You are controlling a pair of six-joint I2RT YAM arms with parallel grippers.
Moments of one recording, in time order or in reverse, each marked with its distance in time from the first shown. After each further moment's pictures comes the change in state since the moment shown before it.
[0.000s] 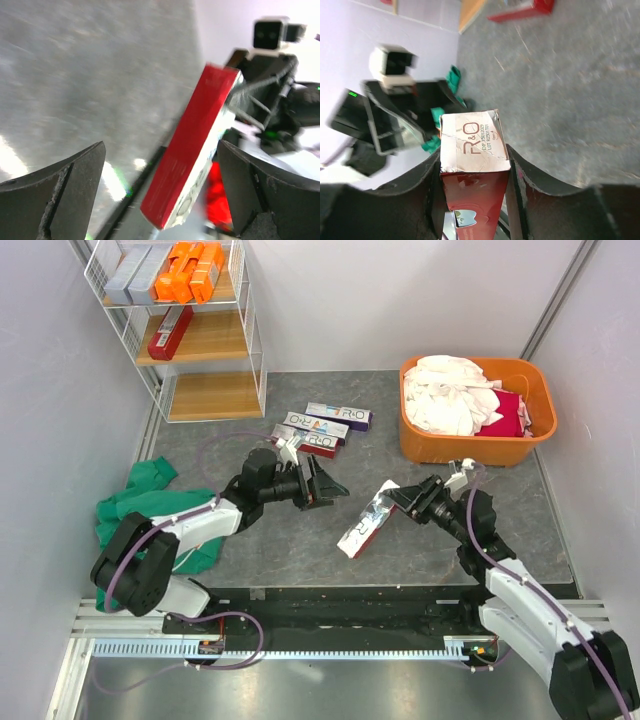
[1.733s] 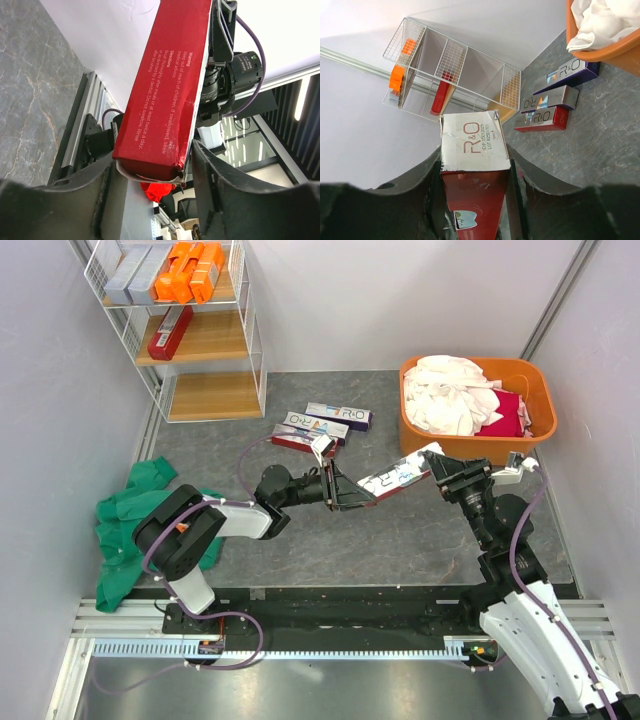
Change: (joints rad) left arm -0.167 0.284 -0.029 0.962 0.156 -0.490; right arm 0.000 -0.308 0.229 -0.263 0.445 0.024
